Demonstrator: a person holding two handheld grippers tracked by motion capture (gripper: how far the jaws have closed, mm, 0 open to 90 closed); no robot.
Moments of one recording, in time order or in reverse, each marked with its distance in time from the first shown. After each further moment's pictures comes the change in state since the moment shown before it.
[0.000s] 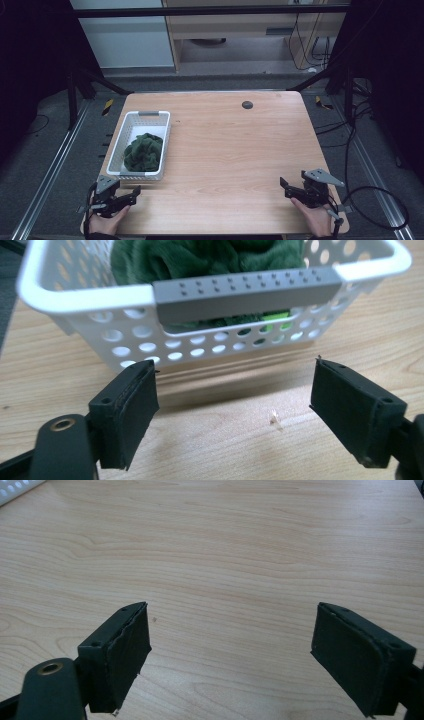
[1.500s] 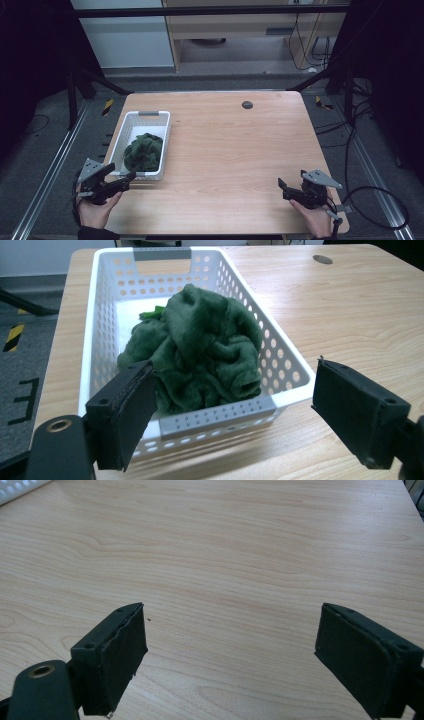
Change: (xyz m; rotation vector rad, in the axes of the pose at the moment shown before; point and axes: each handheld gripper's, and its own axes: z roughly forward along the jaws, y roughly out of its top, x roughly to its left) left arm -0.001 0.059 -0.030 -0.138 -0.082 0.012; right arm 0.006 0.000 -0.002 -0.026 -0.007 -0.047
